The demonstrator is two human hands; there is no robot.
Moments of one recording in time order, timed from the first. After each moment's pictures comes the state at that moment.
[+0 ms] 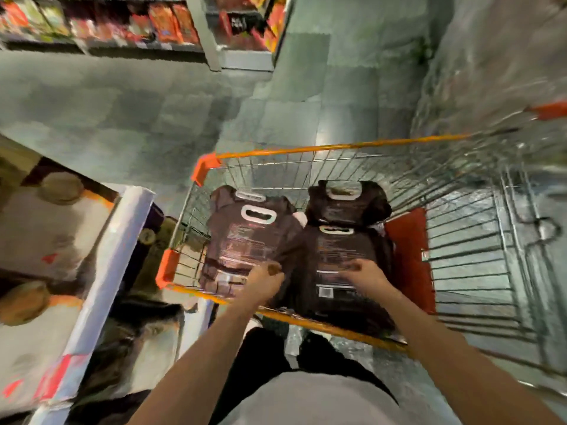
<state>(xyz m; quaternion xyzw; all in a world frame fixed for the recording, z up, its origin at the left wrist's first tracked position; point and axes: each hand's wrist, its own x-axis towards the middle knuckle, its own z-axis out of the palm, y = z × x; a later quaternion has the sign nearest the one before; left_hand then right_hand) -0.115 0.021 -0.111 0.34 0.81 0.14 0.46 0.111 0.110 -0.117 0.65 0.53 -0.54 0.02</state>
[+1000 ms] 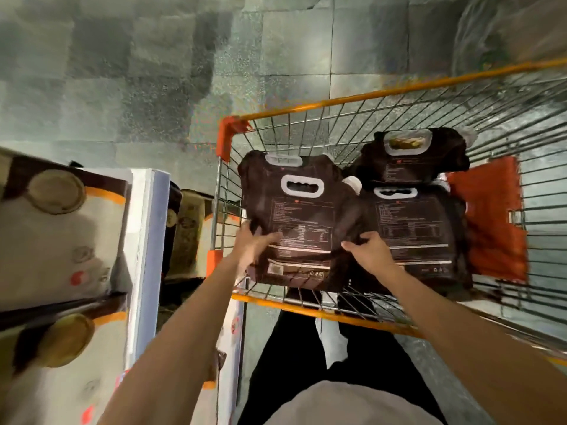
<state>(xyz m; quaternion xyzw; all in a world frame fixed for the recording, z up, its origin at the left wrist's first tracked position) -0.289 0.047 -0.158 0.15 0.79 0.19 0.56 -0.033 0.090 -0.169 0.75 0.40 -0.52 0.03</state>
